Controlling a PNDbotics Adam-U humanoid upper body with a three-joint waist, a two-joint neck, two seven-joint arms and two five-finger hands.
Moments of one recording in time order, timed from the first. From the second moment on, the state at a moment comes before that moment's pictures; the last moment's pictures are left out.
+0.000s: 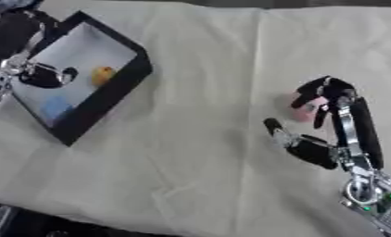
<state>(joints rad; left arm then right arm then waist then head) -0.78 0.71 -0.41 -1.52 -0.76 0.32 -0.11 -0.29 -0.72 0.59 -1.99 0.20 0.24 -0.76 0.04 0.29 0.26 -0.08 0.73</state>
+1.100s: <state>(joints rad) -0.71 0.79 -0.30 -1.88 -0.31 0.42 0.05 -0.22 -0.80 0.46 -1.99 0.27 0.37 -0.60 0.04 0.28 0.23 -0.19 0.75</state>
